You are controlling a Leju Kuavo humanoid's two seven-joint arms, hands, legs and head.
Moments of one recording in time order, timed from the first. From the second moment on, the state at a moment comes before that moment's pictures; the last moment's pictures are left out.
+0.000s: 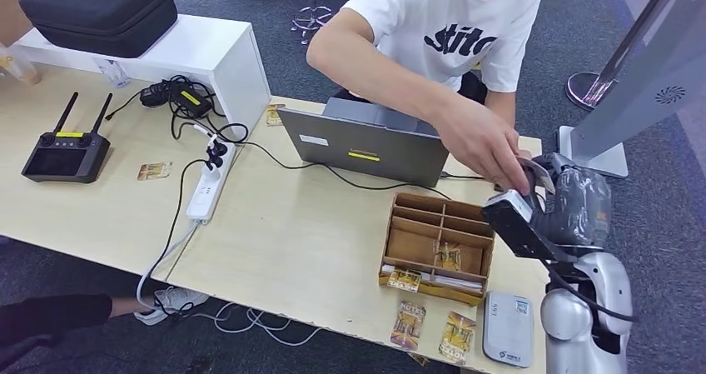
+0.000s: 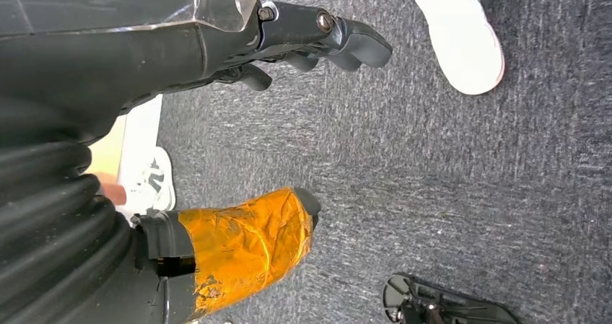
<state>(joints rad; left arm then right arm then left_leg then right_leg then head) -0.07 -0.07 1.14 -0.25 -1.09 0.04 0.03 -0.36 0.14 0.01 -1.55 1.12 -0.12 -0.19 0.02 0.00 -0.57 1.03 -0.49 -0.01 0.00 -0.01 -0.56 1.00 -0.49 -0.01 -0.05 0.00</state>
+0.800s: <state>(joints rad) -0.08 -0.07 1.14 -0.25 -1.10 0.05 0.03 -0.35 0.15 0.11 -1.61 1.10 -0.18 -0.26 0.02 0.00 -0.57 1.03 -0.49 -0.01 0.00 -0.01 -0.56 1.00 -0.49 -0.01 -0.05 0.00</state>
